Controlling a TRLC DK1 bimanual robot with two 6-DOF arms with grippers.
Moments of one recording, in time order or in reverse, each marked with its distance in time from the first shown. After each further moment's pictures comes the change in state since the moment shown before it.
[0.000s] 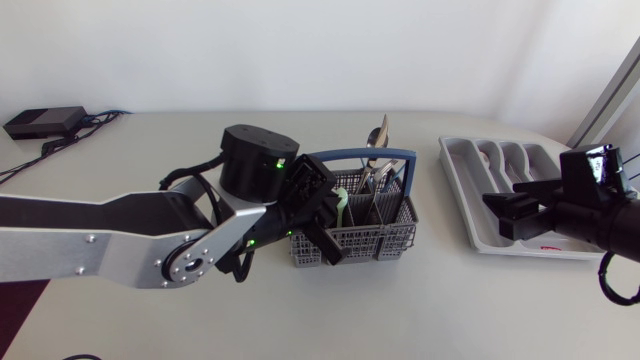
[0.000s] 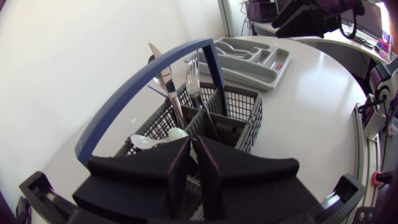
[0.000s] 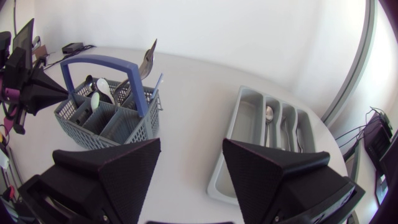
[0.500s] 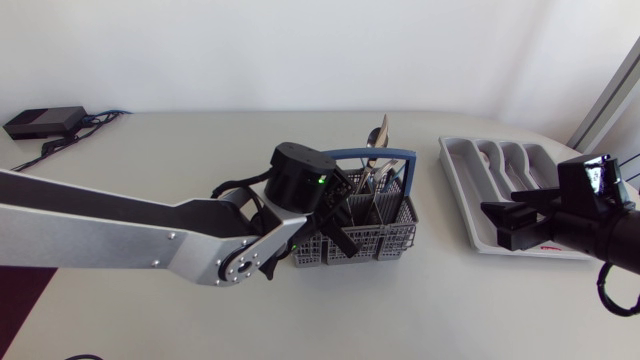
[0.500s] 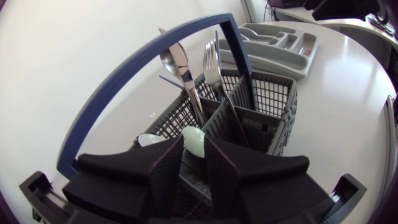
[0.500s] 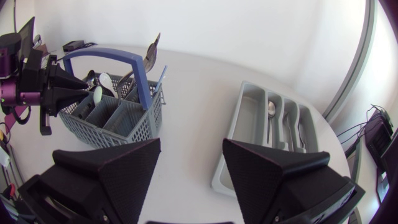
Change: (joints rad) left arm -0.045 0.176 0.078 0.089 -0.228 0.034; right arm 0.015 -0.036 -0.035 -0.010 0.009 0.009
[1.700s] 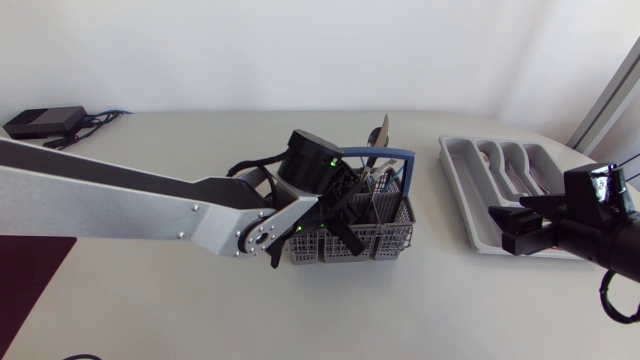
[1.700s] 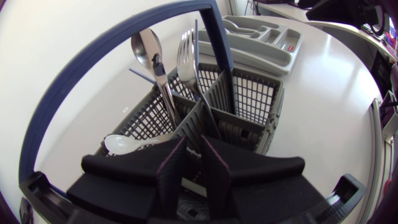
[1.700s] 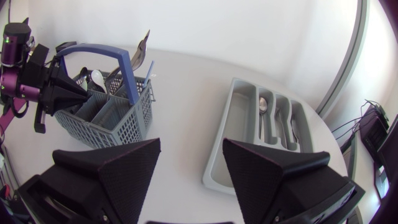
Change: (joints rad) left arm 0.040 0.068 0.117 -0.159 0.187 -0.035; right arm -0.057 -0.021 -0.044 0.035 0.000 -0.015
